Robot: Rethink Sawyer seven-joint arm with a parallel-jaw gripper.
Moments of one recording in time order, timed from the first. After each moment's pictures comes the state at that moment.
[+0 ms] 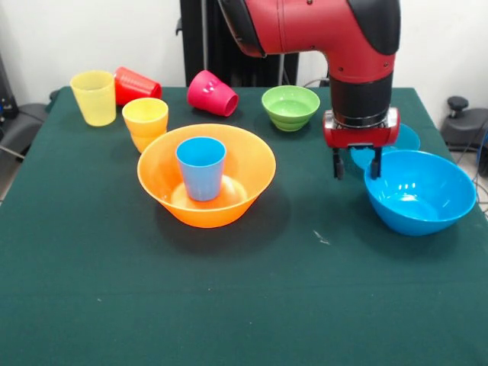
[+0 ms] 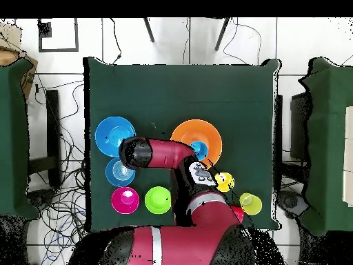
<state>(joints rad) -0.21 -0.47 0.20 1.74 0.00 0.31 1.84</state>
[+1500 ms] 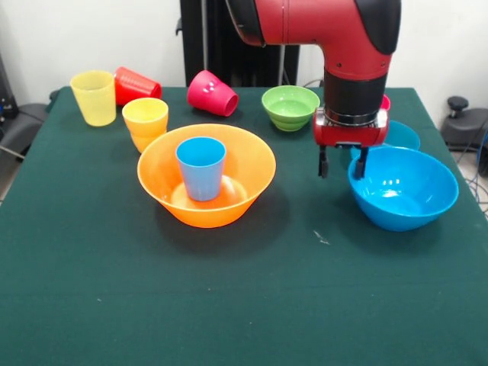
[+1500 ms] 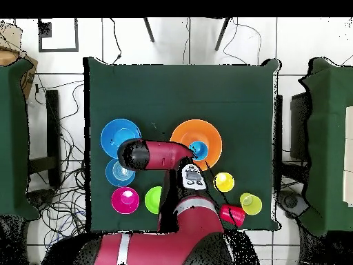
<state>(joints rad) -0.12 -0.47 0.08 1.71 0.00 0.31 1.84</state>
